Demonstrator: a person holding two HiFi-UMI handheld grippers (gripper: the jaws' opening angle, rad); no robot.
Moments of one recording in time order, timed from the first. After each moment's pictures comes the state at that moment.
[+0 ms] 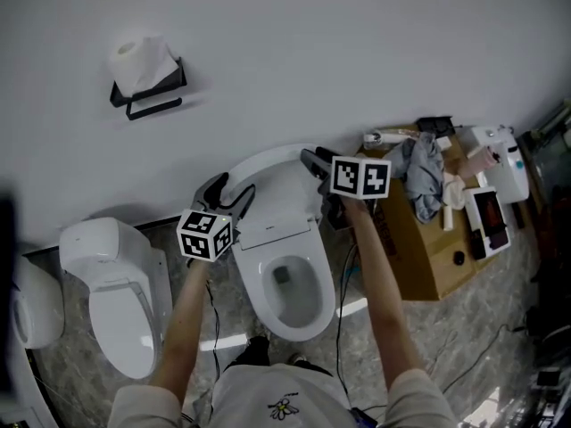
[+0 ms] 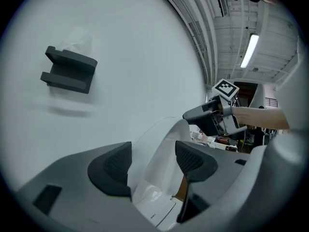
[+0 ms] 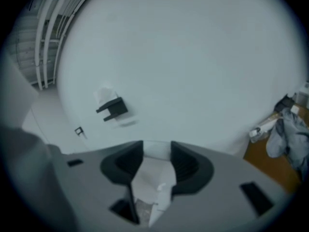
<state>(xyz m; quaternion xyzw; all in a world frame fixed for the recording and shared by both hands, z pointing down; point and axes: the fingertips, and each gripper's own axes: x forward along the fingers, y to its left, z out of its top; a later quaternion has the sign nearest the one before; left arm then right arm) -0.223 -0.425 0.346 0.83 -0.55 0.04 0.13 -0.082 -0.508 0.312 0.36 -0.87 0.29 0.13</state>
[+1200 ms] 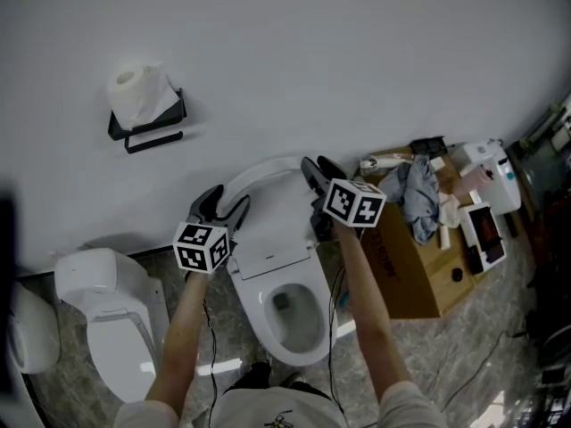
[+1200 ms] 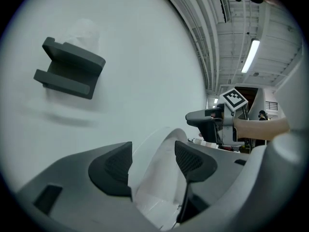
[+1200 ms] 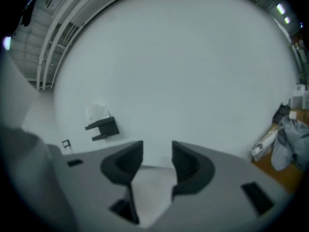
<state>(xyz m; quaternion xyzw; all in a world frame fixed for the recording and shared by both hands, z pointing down) -0.257 -0.472 0.328 0.83 -0.55 0.02 0.12 -0.095 -0.558 0.284 0.43 -0.87 0.23 0.02</state>
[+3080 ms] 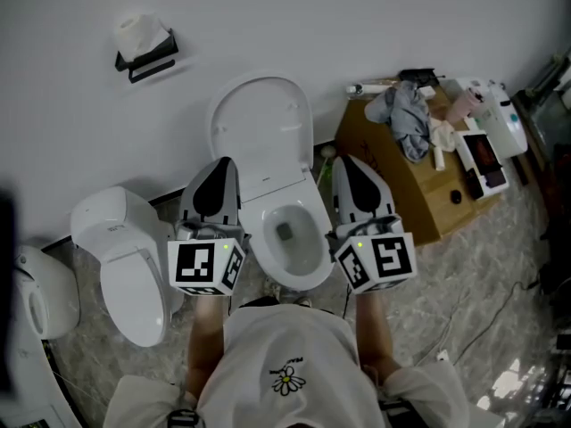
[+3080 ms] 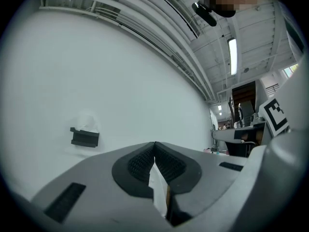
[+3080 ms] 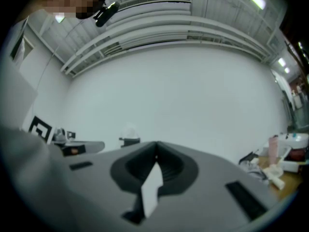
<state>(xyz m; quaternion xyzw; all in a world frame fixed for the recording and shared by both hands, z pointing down) -0.154 -0.215 0.162 0.79 -0.61 -0.05 -0.02 0.022 -0.228 0.151 0.50 -0.86 0.01 -0.06</state>
